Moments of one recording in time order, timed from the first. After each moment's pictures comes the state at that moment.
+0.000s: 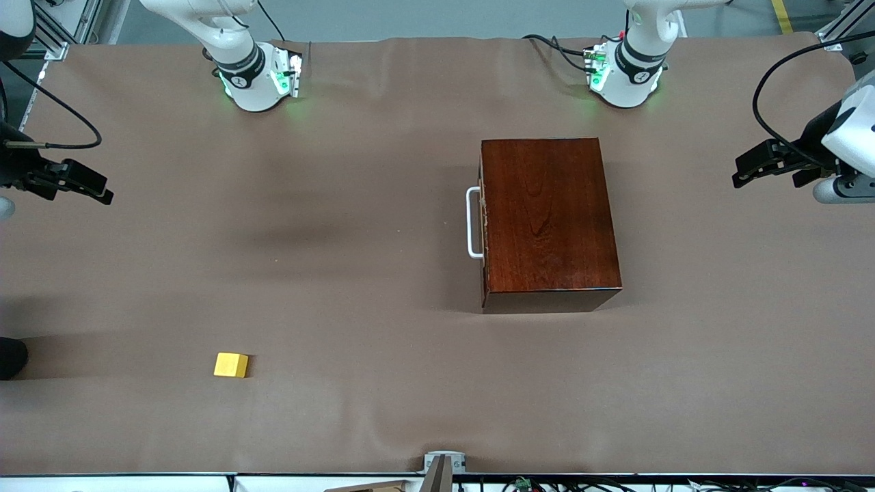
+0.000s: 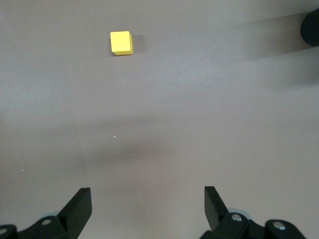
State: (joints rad) left arm 0.08 0.01 -0.13 -1.57 -0.03 1.54 -0.06; right arm -0.02 0.00 -0.04 -1.63 0.01 1.61 0.05
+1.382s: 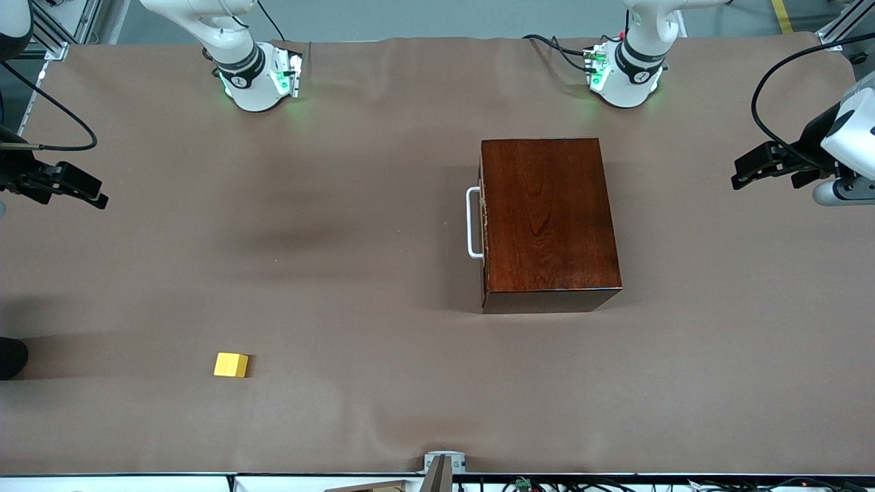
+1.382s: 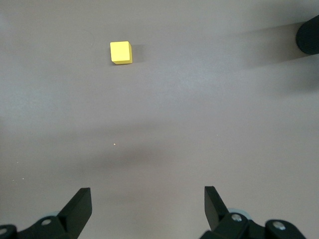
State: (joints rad) left arm 0.08 0.01 -0.13 -1.57 -0.03 1.54 -0.08; right arm -0.02 0.00 -0.05 -1.63 0.01 1.65 0.05
